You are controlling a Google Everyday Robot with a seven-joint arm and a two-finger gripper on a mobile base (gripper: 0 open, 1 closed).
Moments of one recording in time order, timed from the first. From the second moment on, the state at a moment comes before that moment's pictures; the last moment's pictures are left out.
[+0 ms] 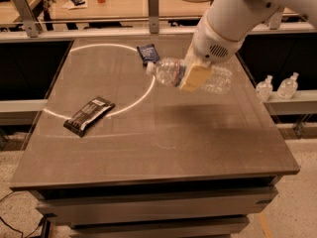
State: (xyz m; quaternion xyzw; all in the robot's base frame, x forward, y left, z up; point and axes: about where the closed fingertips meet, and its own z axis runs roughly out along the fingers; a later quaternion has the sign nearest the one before) arm 0.544 -0.076 0.918 -0.65 0.73 0.03 0.21
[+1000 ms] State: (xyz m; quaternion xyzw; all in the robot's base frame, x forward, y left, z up) arm 0.571 -0.132 0.966 -0.48 0.69 0.28 0.46
